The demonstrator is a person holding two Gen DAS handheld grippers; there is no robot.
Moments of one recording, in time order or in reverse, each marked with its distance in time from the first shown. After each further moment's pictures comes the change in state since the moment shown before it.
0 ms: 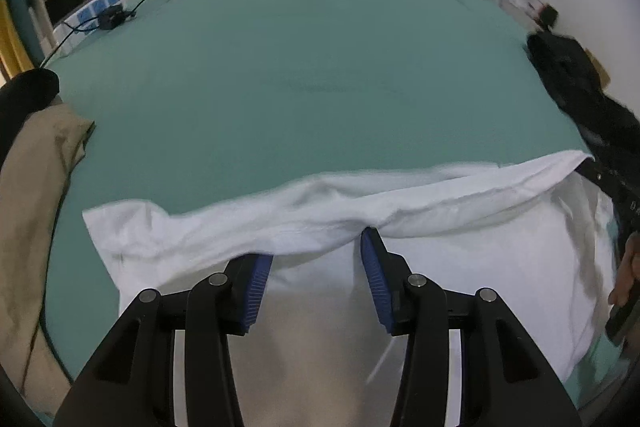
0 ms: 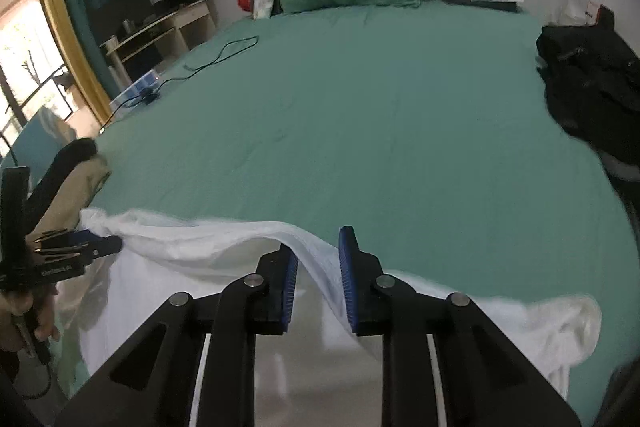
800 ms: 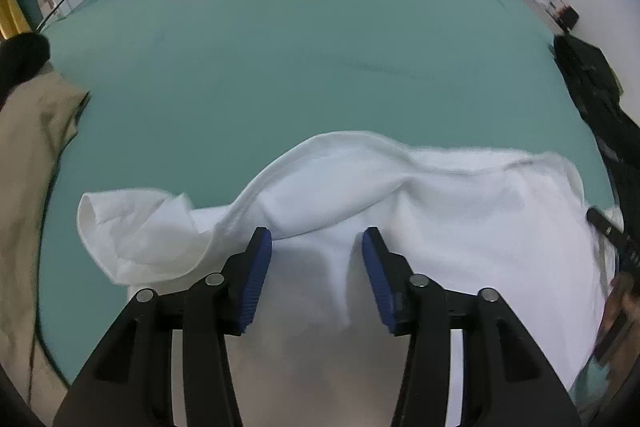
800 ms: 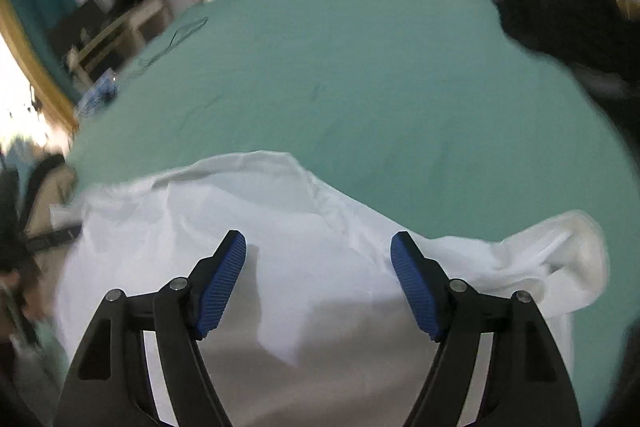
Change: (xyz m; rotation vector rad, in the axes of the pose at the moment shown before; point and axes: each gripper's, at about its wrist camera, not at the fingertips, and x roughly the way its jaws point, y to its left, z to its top) left arm 0.039 0.025 0.021 -0.075 0.129 -0.012; right arm 0.017 -0.062 -0.034 0.208 0.118 -0.018
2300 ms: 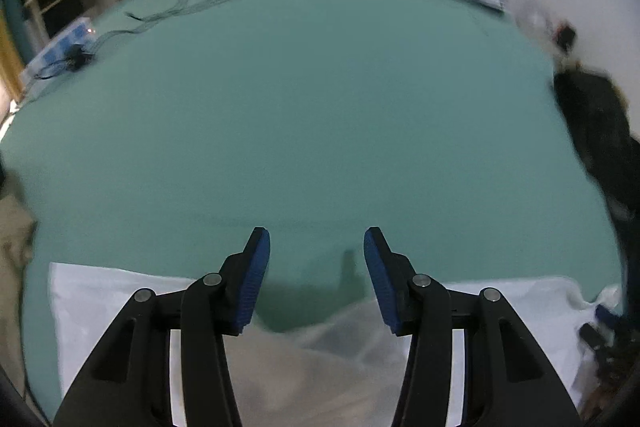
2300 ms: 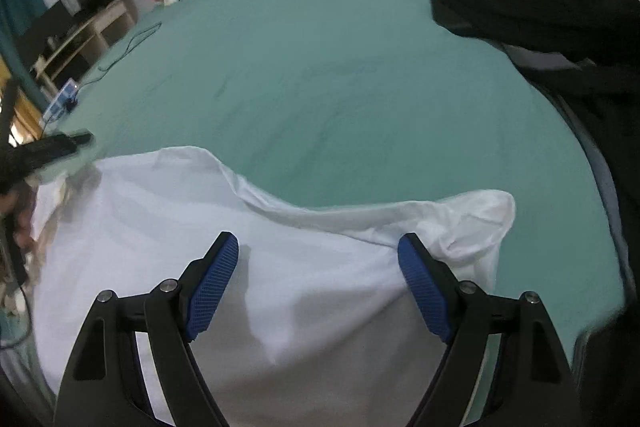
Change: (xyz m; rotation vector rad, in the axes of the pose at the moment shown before) left arm 0.001 -0.074 0.076 0.015 -0.203 0.053; right arm -0.017 -0.052 -0.001 -0.030 0.022 -0.166
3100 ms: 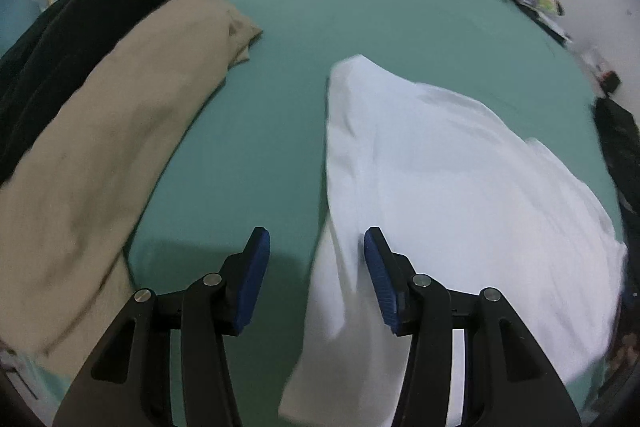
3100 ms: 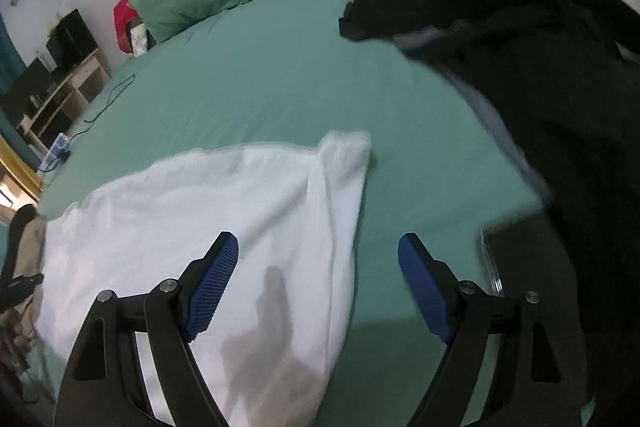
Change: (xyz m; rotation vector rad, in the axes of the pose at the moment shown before) left arm -0.093 0.177 -0.142 -0.214 0.136 0.052; right arm -0.083 -0.039 -0.073 0.214 -0.123 -0.032
